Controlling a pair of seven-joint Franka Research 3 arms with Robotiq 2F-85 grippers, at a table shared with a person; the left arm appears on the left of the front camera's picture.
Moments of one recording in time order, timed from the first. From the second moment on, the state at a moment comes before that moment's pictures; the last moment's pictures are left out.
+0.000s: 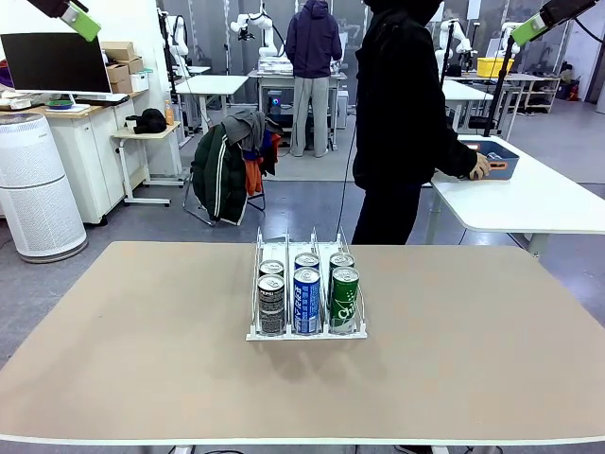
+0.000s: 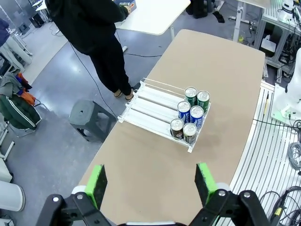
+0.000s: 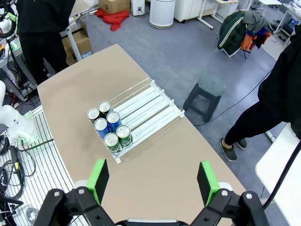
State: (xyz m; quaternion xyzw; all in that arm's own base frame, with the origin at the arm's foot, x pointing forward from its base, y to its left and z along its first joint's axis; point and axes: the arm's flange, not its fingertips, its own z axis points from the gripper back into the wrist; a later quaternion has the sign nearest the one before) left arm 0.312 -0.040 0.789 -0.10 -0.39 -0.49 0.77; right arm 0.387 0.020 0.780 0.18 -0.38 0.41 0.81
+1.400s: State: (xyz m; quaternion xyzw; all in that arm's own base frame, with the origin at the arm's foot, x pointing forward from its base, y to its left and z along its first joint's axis) left arm 0.311 -0.039 0.791 -0.10 -0.39 -0.49 0.77; right arm 0.375 0.023 0.781 0.17 -0.39 0.37 0.82
